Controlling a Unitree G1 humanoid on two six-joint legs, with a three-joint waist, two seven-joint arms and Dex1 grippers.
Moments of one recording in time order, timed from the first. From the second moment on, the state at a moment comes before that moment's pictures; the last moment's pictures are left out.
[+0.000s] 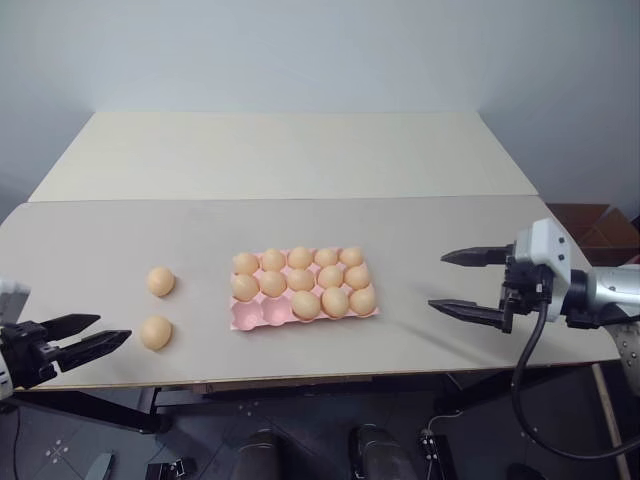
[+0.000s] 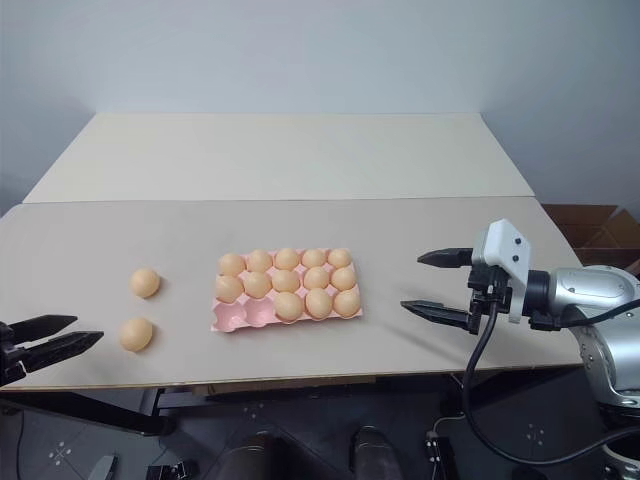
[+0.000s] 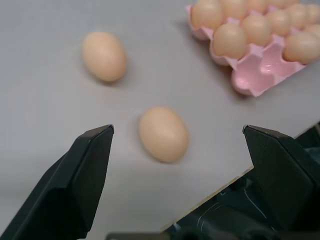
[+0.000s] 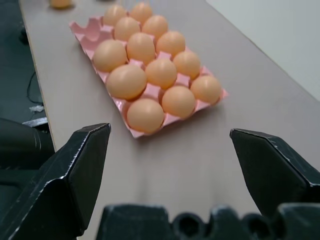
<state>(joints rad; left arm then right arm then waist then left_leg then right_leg) 0.32 0.99 0.81 -0.26 -0.75 0.97 -0.99 -0.22 -0.90 -0.24 -0.33 0.53 0.50 1.17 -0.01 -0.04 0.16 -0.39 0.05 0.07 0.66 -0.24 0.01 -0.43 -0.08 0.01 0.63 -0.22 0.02</state>
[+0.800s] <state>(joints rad) 0.17 0.97 0.55 -0.32 -0.67 0.98 -0.82 -0.18 -0.92 -0.25 -0.39 0.59 0.50 1.12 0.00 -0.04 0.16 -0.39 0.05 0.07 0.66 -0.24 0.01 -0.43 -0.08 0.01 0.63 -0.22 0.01</state>
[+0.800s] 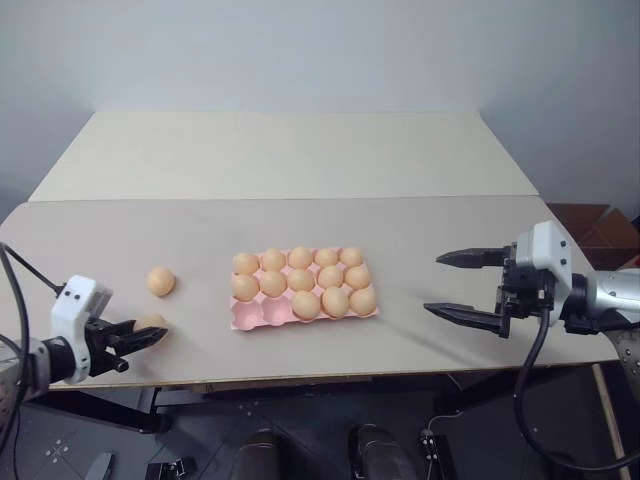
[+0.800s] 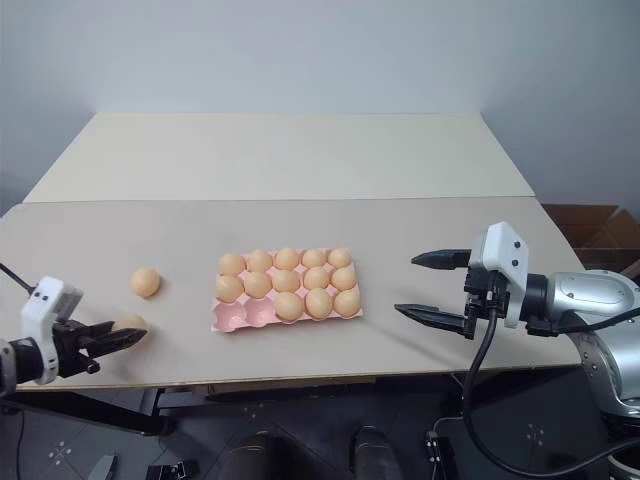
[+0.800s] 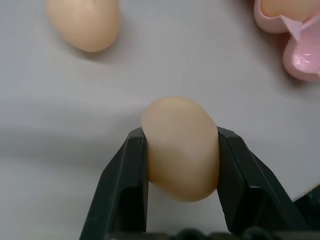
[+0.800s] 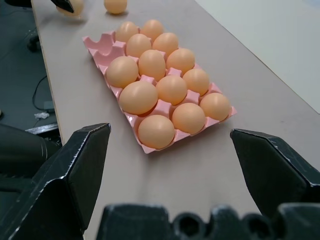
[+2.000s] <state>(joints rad) -0.26 0.87 0.20 -0.18 -0.57 0.60 -1.09 -0.10 -0.91 -0.32 -0.56 0.68 0.57 0.94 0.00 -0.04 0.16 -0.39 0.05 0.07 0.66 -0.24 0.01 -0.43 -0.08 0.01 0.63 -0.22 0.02</state>
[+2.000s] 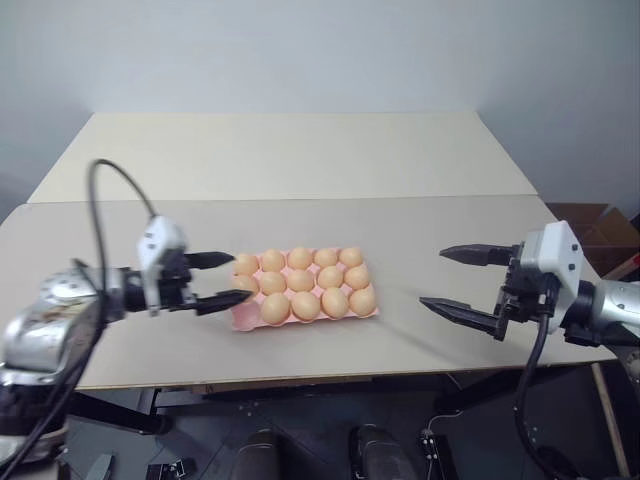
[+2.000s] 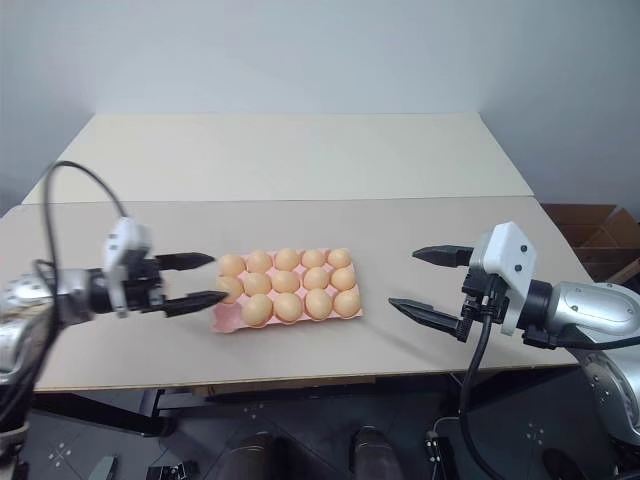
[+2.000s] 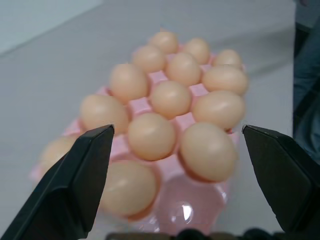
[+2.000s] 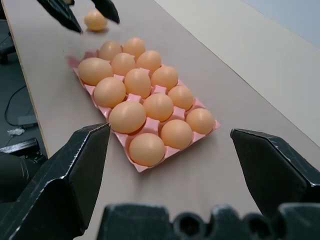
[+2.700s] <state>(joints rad) 0.43 0.81 0.94 -0.39 -0.71 0.51 -1.20 -0.18 -0.90 -0.21 -0.34 0.60 0.44 1.11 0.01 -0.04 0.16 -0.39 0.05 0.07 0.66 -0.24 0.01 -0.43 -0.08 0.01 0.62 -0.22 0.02</state>
